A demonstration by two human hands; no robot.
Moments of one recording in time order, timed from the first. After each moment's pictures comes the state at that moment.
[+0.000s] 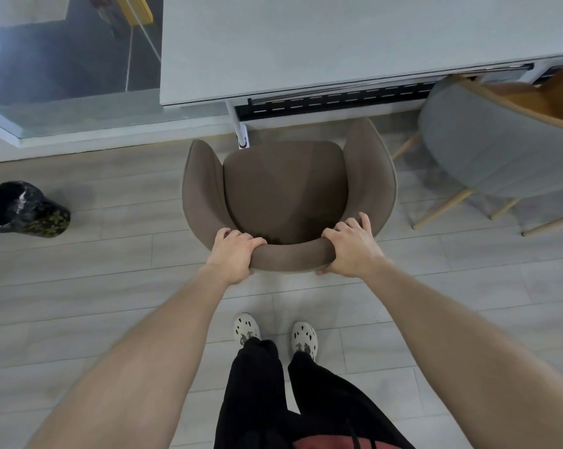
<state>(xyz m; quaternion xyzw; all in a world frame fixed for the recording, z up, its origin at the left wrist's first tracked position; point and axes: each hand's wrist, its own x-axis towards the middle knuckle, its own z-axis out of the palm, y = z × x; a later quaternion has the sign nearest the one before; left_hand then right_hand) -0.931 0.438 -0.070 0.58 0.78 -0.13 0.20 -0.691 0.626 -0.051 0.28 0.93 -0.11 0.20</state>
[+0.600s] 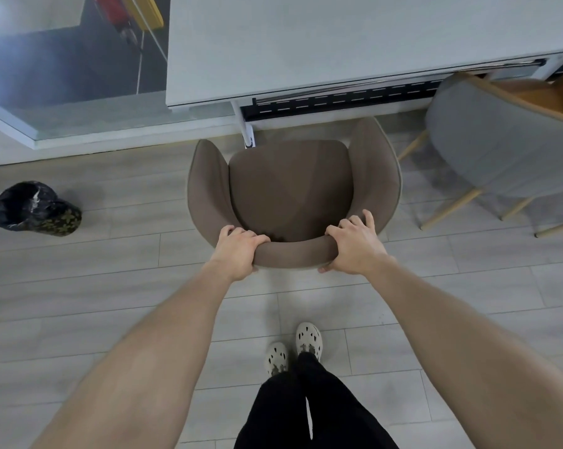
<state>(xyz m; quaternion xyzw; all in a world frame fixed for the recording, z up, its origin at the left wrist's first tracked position) -0.928 0.442 -0.069 0.57 0.78 -0.13 0.22 -0.688 0.630 -0.058 0.29 0.93 -0.11 0.19</state>
